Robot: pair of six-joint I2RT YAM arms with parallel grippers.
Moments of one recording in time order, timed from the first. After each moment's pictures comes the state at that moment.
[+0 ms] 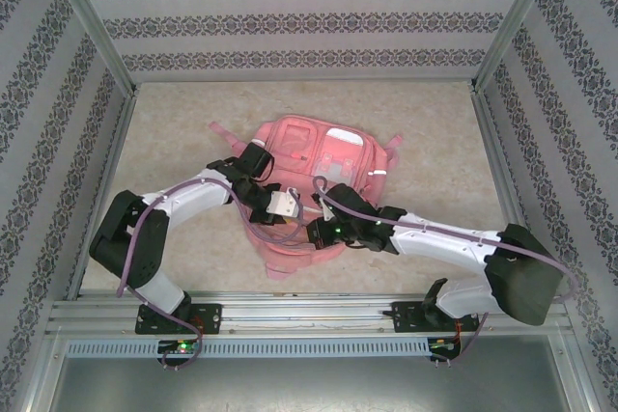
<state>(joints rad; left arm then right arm) -0.50 1.61 1.00 -0.61 0.59 1.23 0.89 1.31 0.70 -0.25 -0.20 0.64</state>
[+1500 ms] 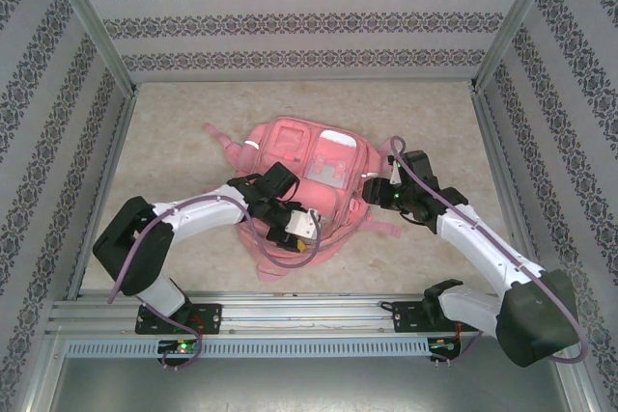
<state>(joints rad) -0.72 1.61 0.96 -0.50 0.51 1.06 0.34 1.12 0.70 -0.46 -0.20 0.54</state>
